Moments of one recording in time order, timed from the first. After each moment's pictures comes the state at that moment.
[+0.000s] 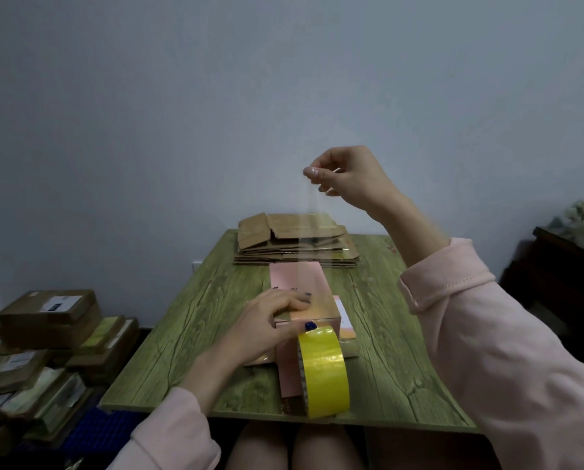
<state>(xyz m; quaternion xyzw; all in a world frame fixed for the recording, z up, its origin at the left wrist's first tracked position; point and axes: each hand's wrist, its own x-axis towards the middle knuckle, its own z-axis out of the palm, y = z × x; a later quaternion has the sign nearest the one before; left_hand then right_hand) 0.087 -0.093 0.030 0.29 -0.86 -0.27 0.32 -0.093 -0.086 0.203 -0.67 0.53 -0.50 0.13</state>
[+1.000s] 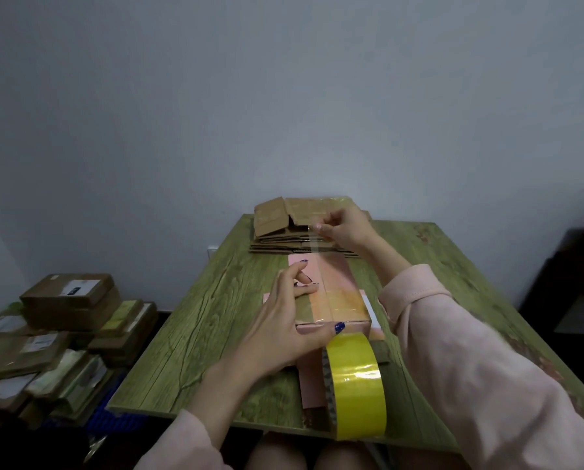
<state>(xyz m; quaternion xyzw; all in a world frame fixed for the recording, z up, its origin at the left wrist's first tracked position) 0.084 -0.090 0.028 0.34 -0.84 -0.28 0.32 -0.103 -0.188 0.085 -0.62 0.64 -0.41 0.20</state>
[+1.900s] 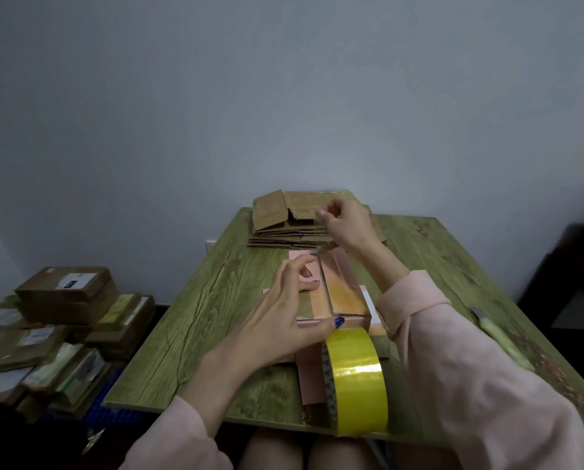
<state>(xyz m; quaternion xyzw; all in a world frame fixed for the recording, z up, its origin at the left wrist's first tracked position) 0.087 -0.093 0.035 0.33 -0.88 -0.22 0.28 -0.086 -0.173 0.088 -0.58 0.63 -0.48 0.18</state>
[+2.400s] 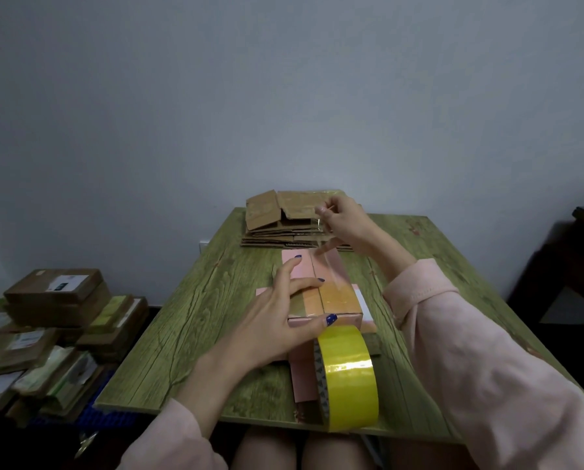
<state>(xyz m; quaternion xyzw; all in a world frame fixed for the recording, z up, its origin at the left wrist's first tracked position) 0.085 -0.091 0.035 0.35 -0.87 -0.24 0.25 -0.098 -0.165 0.099 -0.57 0.61 -0.46 0.31</state>
